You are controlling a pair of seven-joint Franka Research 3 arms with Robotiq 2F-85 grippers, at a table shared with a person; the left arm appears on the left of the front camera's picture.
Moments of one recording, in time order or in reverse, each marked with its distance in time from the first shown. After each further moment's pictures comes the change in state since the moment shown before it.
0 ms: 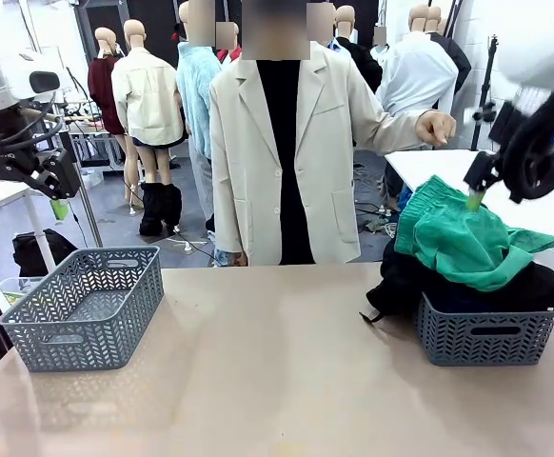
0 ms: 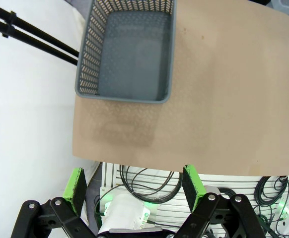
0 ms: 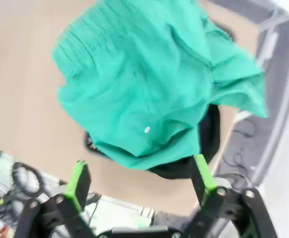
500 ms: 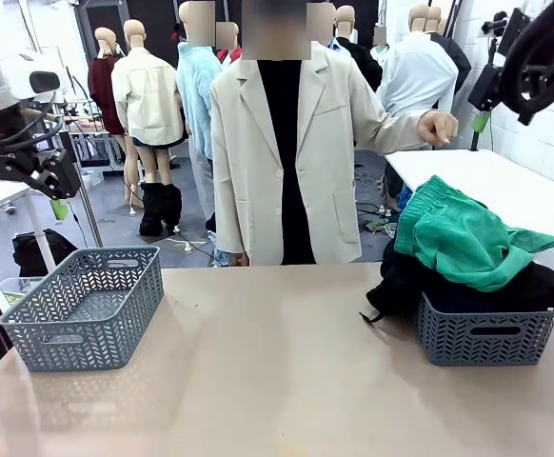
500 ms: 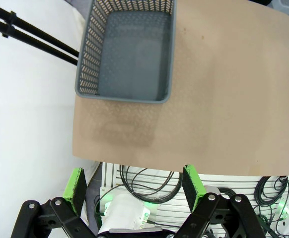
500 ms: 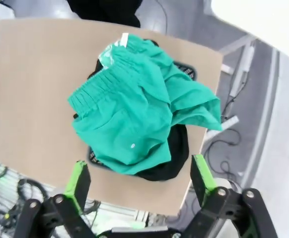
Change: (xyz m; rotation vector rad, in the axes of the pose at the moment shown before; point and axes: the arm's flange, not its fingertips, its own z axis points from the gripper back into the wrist) left arm 0.000 0.000 0.000 0.000 0.000 0.000; right arm 0.051 -0.005 0.082 -0.067 -0.071 -0.032
